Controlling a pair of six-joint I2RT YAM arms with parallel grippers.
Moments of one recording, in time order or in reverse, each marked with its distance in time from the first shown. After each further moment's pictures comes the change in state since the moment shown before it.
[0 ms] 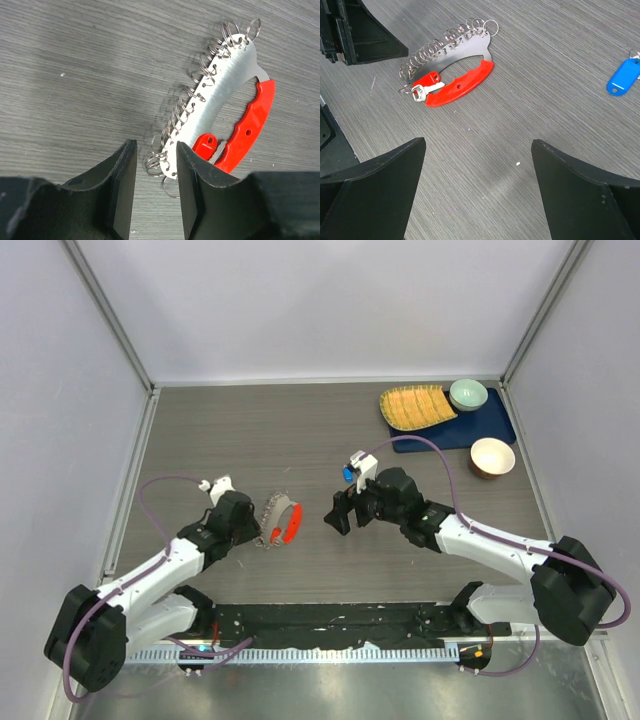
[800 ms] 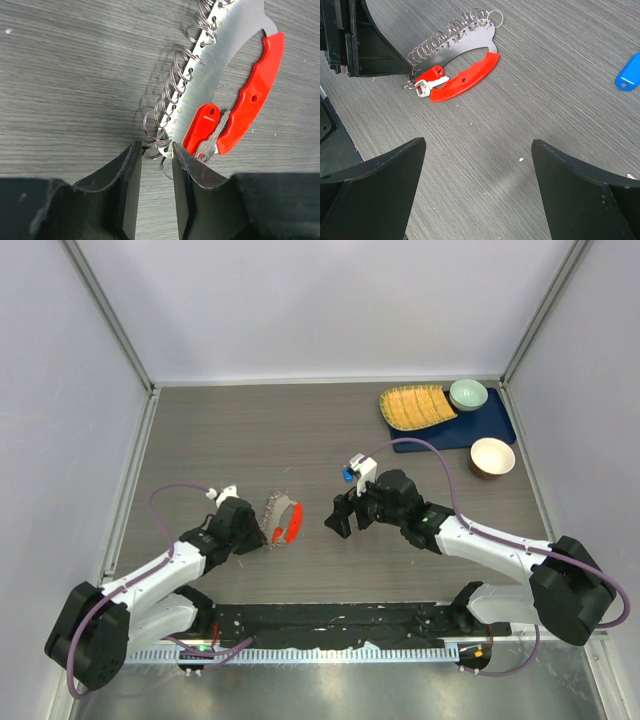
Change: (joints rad) left arm 0.000 0.004 -0.067 0.034 0.152 -0.026; right arm 0.000 0.000 -0.020 0.008 -0.023 -0.004
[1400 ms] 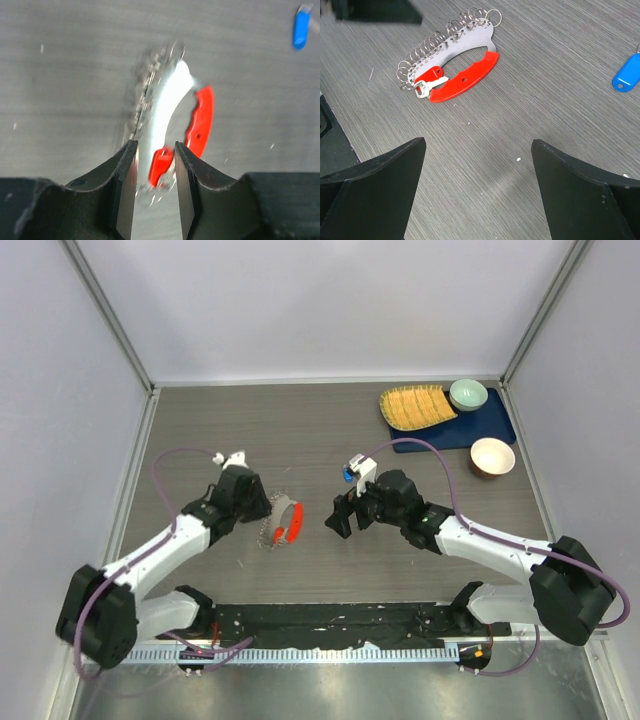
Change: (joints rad) left arm 0.019 0.059 0.200 -0.045 -0.002 0.142; right arm 0.001 0.000 -0.001 -0.001 0.006 -0.015
